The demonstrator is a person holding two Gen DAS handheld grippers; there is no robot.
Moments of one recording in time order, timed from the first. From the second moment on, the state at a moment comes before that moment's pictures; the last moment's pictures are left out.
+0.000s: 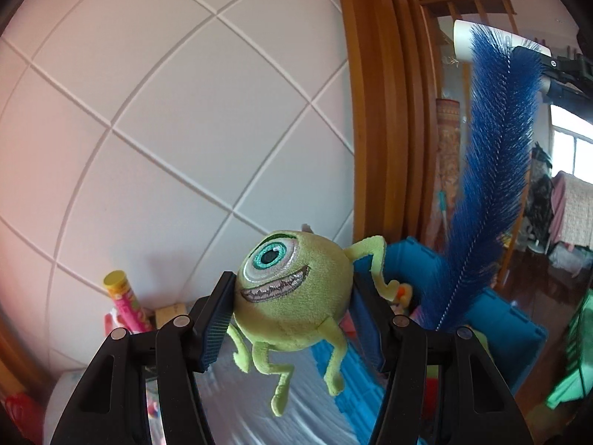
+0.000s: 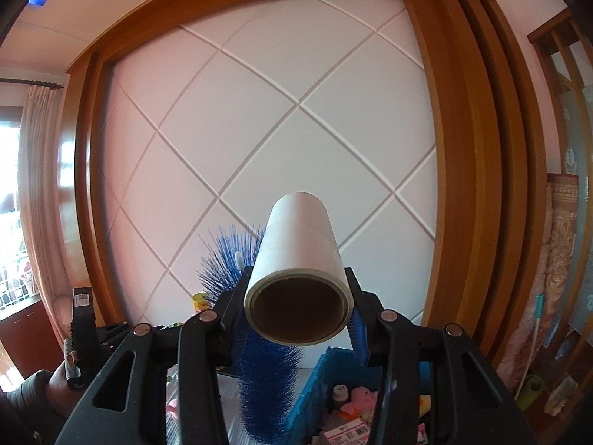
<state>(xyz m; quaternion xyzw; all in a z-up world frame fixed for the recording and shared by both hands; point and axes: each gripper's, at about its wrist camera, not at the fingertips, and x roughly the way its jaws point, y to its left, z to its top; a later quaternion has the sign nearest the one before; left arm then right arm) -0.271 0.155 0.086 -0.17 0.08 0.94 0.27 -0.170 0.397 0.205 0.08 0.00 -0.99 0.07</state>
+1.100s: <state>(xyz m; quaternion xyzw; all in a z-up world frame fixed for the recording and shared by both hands) -0.300 0.369 0.033 -0.23 0.12 0.89 0.36 -0.204 0.559 0.106 0.24 -0.06 -0.97 0.00</state>
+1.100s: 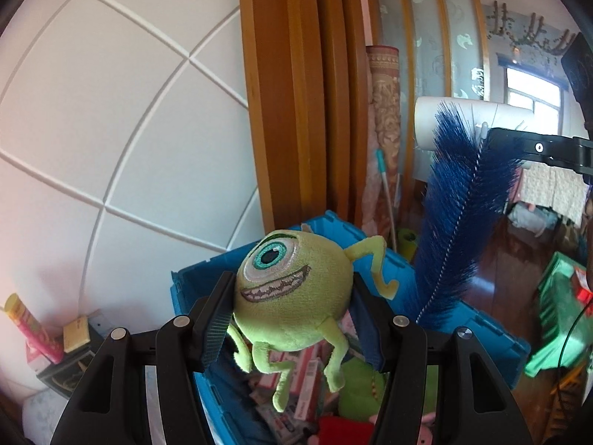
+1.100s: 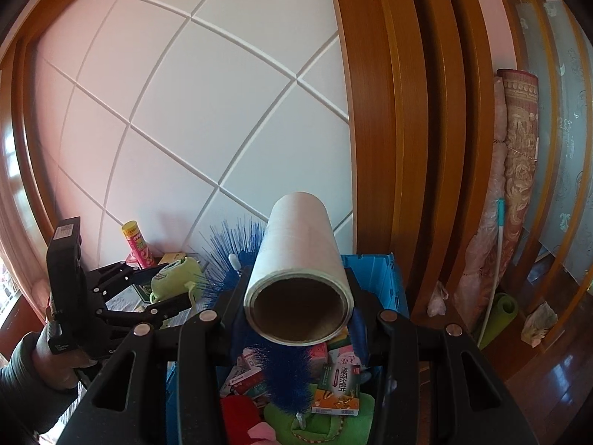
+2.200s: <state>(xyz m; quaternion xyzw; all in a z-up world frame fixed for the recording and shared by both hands) -0.314 0.372 0.014 -0.28 0.13 0.90 0.32 -0.221 0.553 0.064 0.27 -0.08 -0.96 0.03</state>
